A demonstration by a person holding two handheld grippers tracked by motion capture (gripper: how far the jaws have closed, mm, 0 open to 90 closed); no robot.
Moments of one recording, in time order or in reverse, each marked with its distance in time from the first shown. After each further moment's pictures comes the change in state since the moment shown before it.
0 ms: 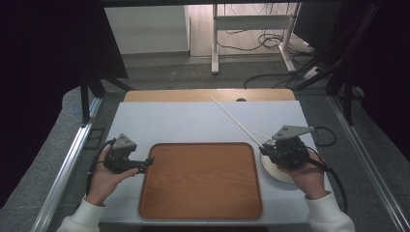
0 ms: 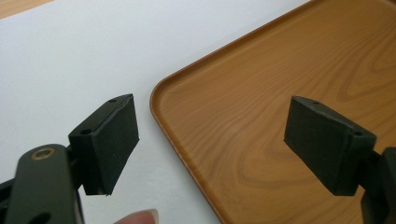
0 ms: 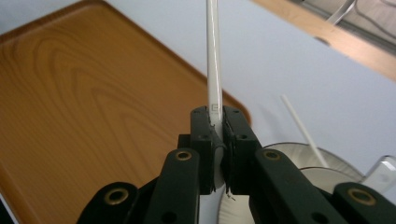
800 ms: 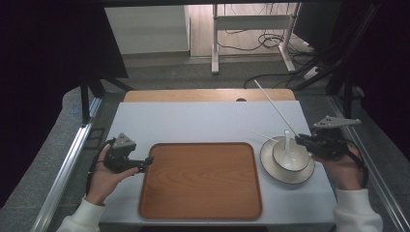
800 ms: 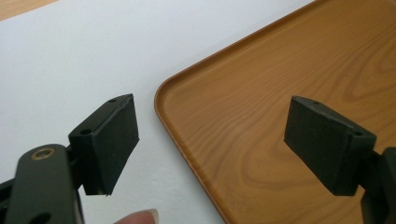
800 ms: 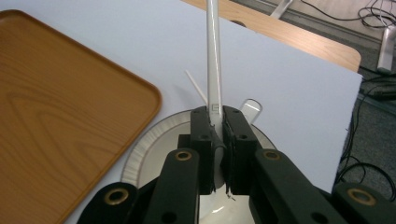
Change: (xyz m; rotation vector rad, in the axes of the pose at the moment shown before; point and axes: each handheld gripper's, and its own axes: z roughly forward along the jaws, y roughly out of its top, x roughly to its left) left arm 0.000 0.001 0.001 0.001 0.009 -0.001; right arm -0.083 -0.036 -0.037 -0.041 -0.129 0.130
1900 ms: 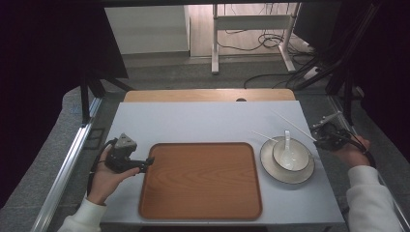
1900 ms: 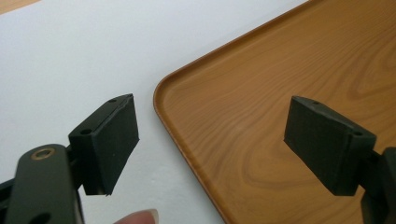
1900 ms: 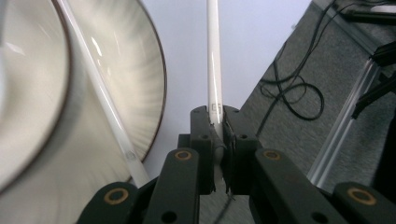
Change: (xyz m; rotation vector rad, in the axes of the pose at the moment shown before) left arm 0.000 -0.001 0.004 0.014 0.006 -0.005; right arm -0.098 -0.037 0.068 0.432 -0.126 -0.131
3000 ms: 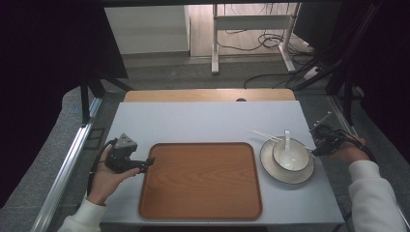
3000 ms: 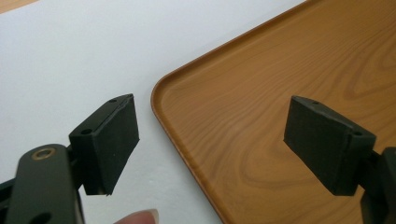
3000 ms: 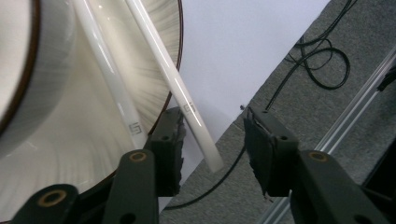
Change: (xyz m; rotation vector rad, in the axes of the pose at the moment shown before) left arm -0.001 0.000 0.000 0.000 -0.008 0.003; right arm 0.000 0.003 0.022 0.214 0.065 -0.072
